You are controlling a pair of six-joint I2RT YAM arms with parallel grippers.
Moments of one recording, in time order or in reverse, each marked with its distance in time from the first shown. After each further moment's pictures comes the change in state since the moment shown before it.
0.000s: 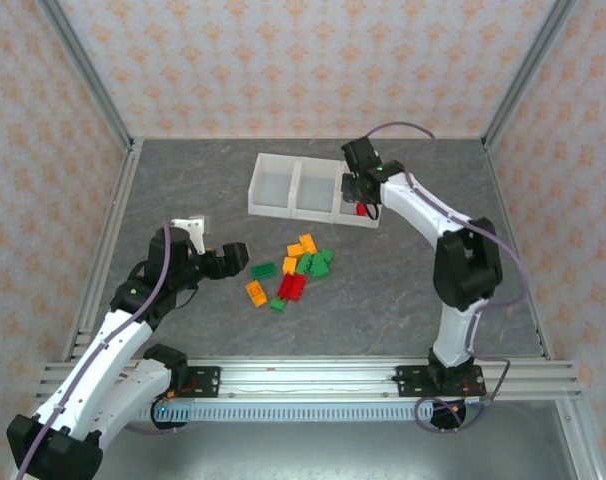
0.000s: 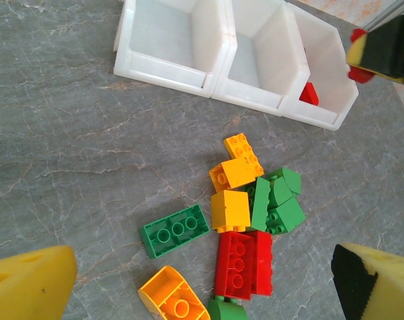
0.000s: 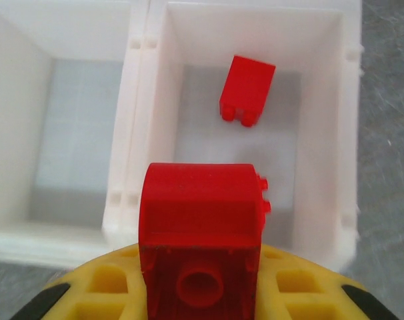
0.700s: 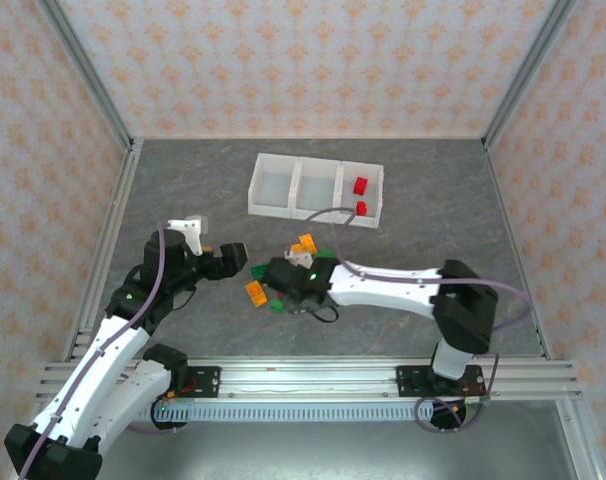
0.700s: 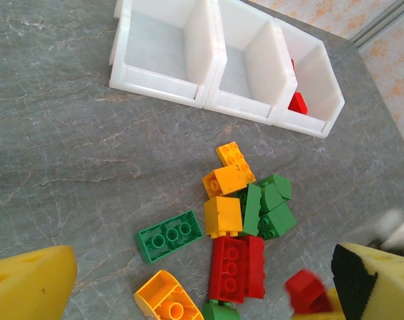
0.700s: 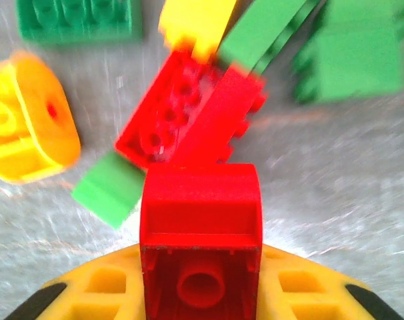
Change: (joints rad) left arm 0.000 -0.044 0.000 -0.001 0.002 0.000; right arm 0.693 -0.253 -0.371 -0.106 0.049 0.464
